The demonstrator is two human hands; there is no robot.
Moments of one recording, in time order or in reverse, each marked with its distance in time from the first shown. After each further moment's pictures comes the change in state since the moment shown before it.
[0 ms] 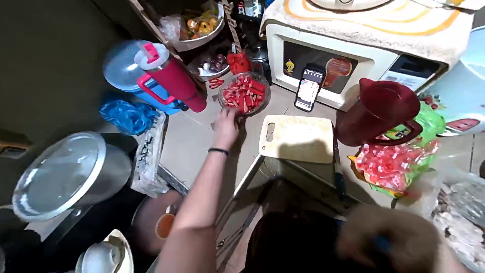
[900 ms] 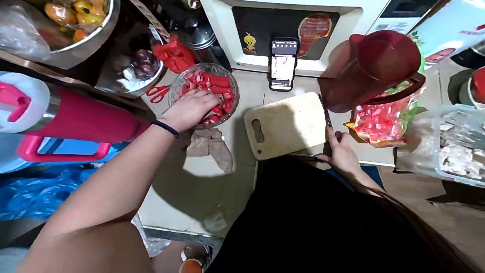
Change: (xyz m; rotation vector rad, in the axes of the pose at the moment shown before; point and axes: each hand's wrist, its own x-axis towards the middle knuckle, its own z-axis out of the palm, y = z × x) left_hand 0.170 -0.054 -0.005 0.242 -0.553 1.084; right_hand 0.045 0.157 -0.033 -0.789 1.145 1.301
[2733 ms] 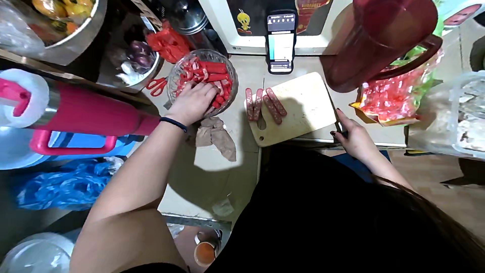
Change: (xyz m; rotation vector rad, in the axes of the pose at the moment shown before) left_hand -0.001 0.012 0.017 0.118 -0.100 -0.159; right_hand -0.005 0.025 -0.006 0.176 0.030 -0.129
